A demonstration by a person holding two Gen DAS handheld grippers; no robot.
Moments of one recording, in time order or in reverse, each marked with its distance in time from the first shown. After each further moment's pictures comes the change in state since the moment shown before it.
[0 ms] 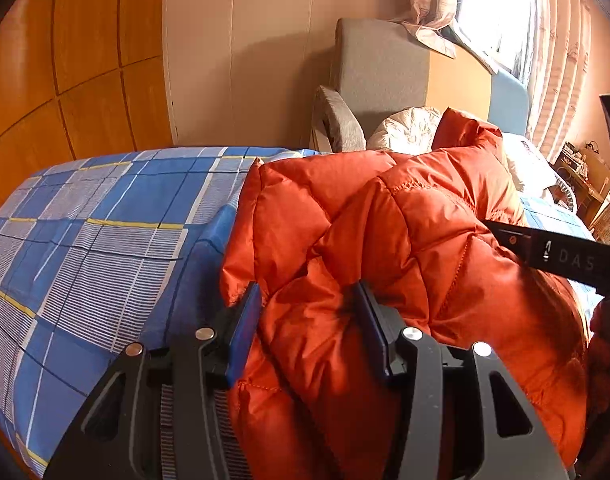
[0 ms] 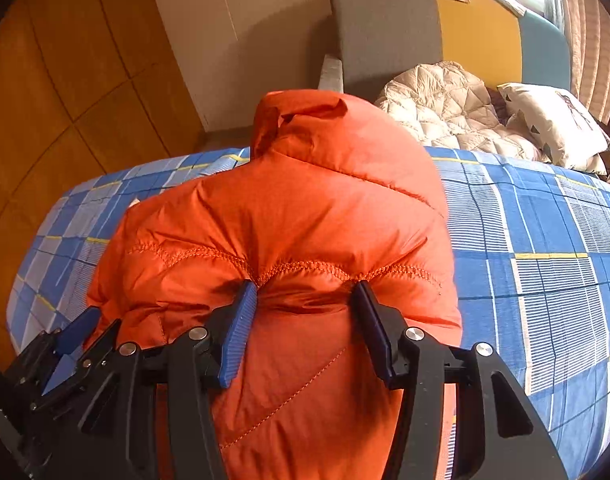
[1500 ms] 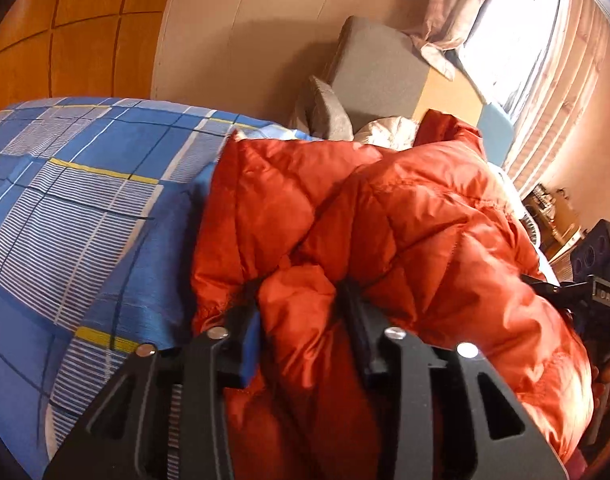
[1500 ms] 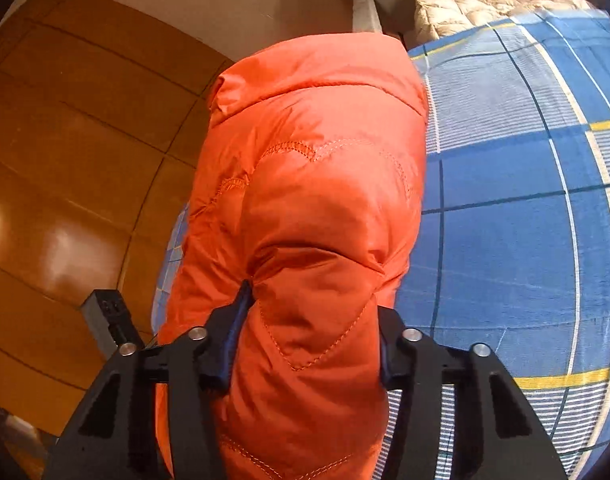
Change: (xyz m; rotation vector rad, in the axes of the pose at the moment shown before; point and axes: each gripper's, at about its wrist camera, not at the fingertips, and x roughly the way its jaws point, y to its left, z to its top) left arm 0.036 0.043 -0.013 -0.159 0.023 -0.207; right arm 0.027 -0.098 -0.023 0.265 0.164 0.593
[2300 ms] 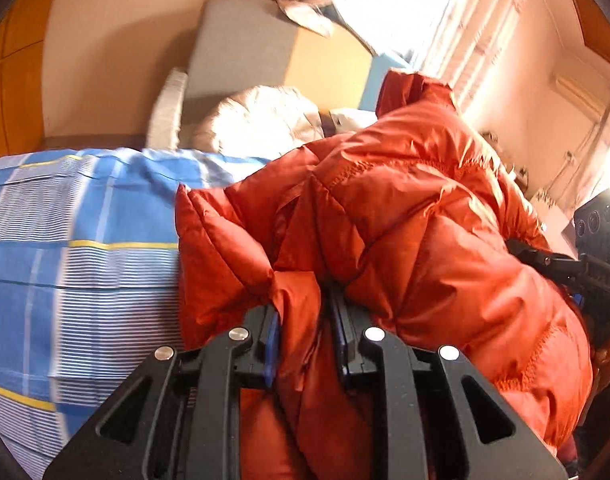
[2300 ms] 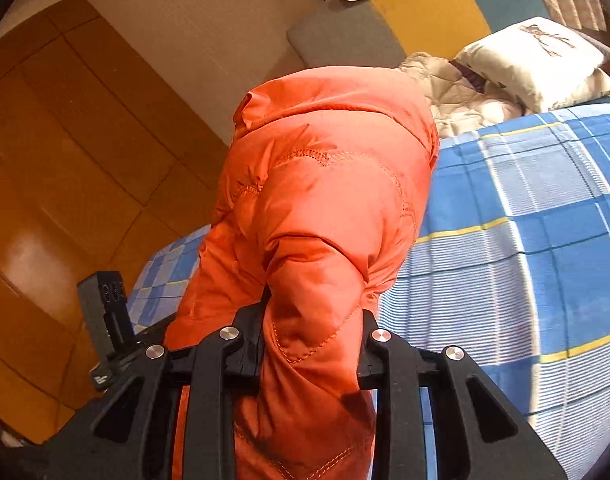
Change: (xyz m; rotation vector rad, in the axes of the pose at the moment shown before) left arm 0.047 -0.231 -0.001 0.213 0.097 -0.230; right arm -0.218 -0.069 -0.011 -0.090 -0.260 -0.181
